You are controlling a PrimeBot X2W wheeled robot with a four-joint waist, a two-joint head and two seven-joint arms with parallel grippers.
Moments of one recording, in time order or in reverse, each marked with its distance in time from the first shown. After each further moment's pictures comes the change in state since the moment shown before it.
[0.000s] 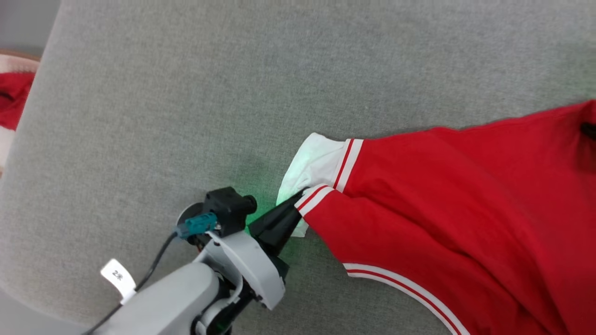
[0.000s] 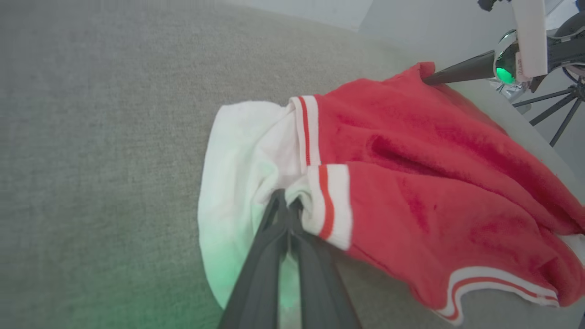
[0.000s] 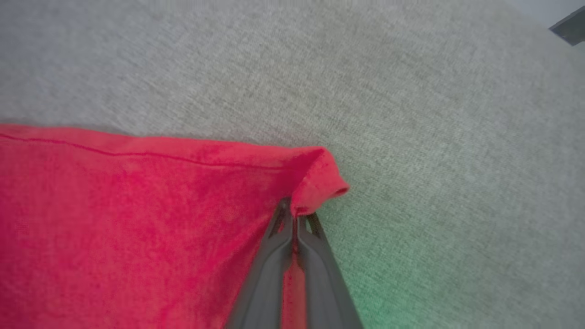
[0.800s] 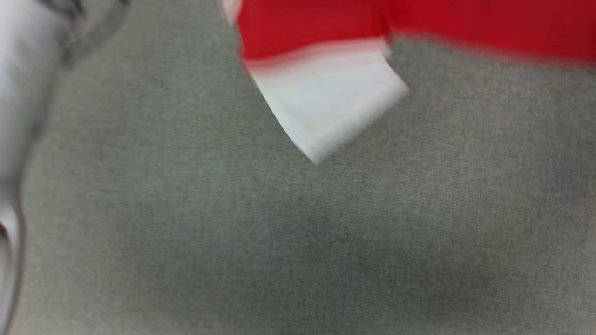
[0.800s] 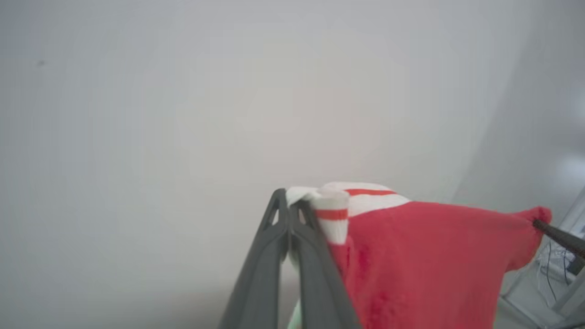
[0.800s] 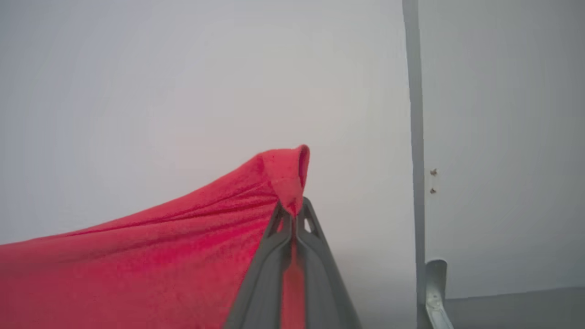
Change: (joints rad) left arm -0.865 -0.088 0.354 0.504 -0.149 -0.117 0.086; right arm -0.688 0.332 -0.495 0.391 -0.175 0.001 -0.472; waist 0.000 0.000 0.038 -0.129
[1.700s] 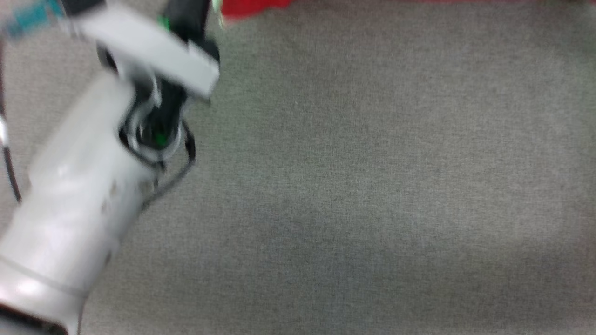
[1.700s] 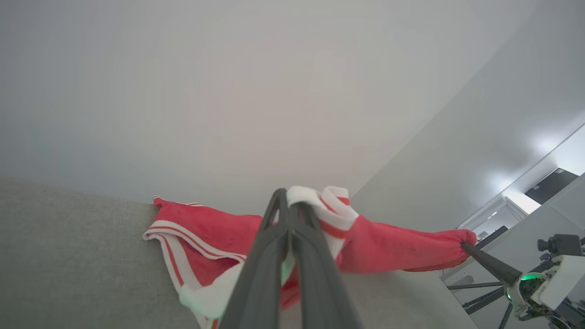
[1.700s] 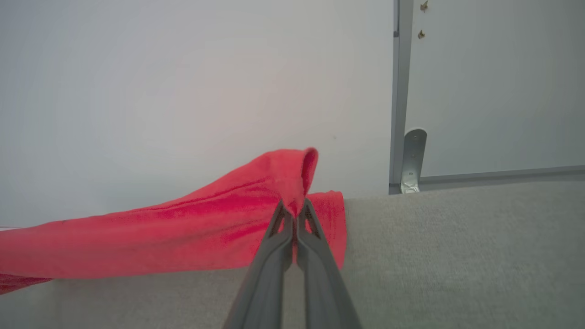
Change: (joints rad) left arm 0.367 -0.004 -0.086 -0.119 -0.232 -0.055 -0.148; right arm 0.437 -0.119 0.174 -0.175 0.304 0.000 -0.023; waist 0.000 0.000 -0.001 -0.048
